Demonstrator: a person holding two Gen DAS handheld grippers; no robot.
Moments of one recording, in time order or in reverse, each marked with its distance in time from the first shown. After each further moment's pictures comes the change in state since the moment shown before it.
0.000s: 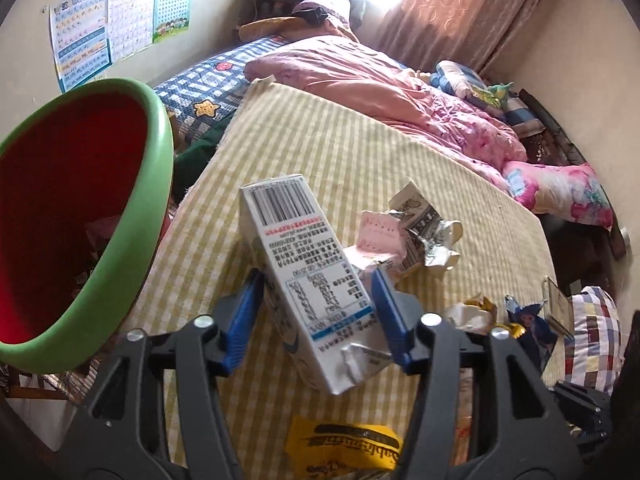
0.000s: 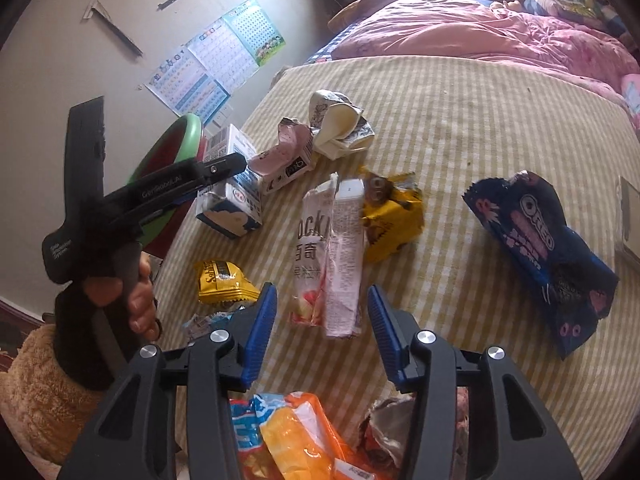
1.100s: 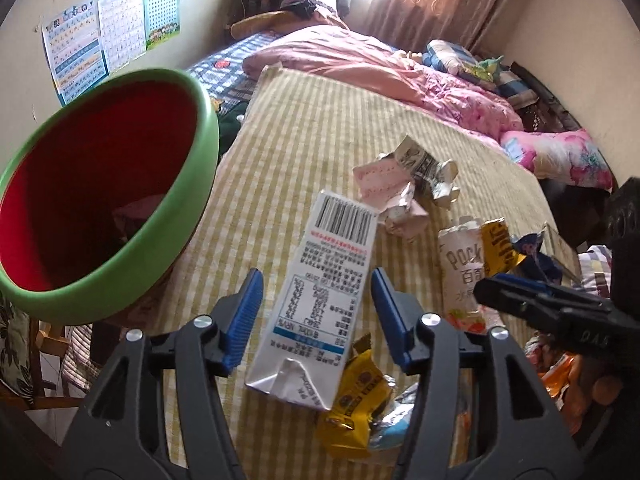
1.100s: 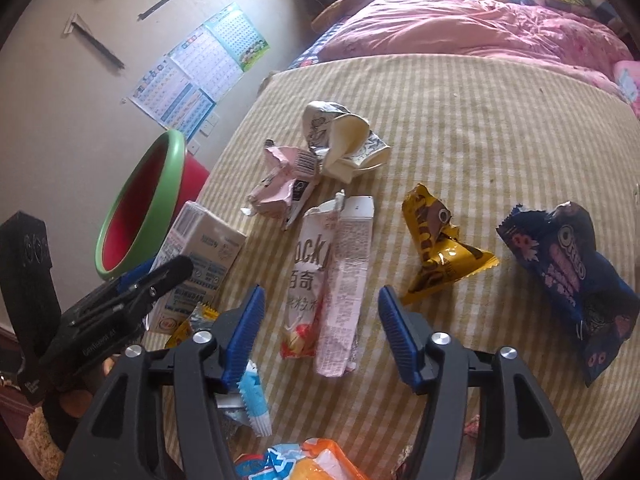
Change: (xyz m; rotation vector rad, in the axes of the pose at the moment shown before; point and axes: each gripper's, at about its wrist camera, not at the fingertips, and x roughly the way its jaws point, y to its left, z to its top) left arm -0.032 0.015 -0.034 0.082 0.052 0.029; right arm 0.027 0.005 0.024 0.071 -0.002 -0.026
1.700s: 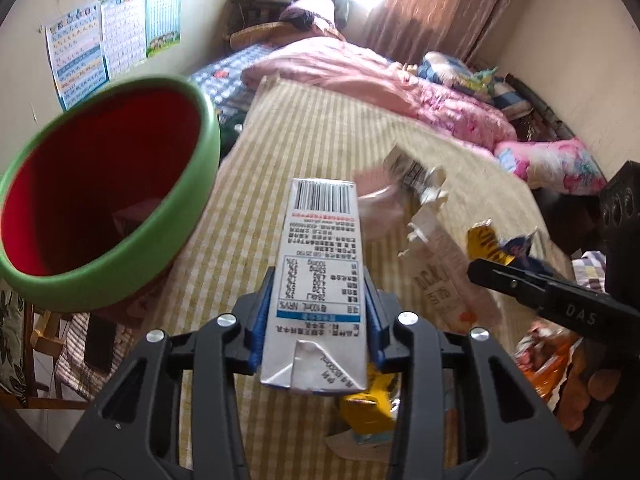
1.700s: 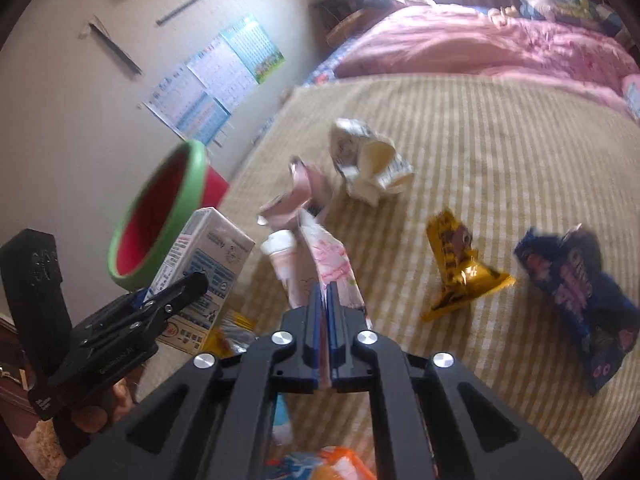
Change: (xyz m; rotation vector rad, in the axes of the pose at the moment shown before) left arm -0.020 -0.005 -0.007 -0.004 -0.080 -0.022; right arm -0.014 0.015 0.002 -0.050 -0.080 0.038
